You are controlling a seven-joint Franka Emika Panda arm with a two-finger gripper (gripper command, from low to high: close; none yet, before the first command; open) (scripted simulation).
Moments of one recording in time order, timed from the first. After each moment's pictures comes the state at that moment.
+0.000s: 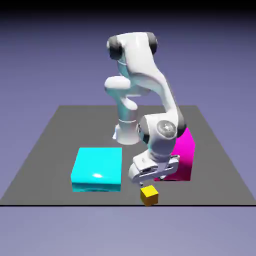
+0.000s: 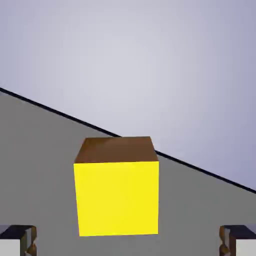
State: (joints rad) arm 0.01 0.53 0.20 -1.93 -0.21 2.10 0.70
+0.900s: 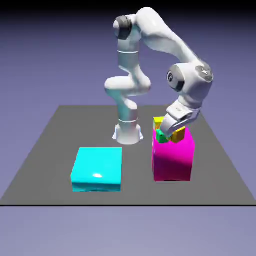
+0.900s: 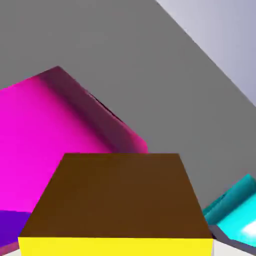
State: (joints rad) arm 0.25 -0.07 0.26 -2.15 -0.08 1.75 0.50
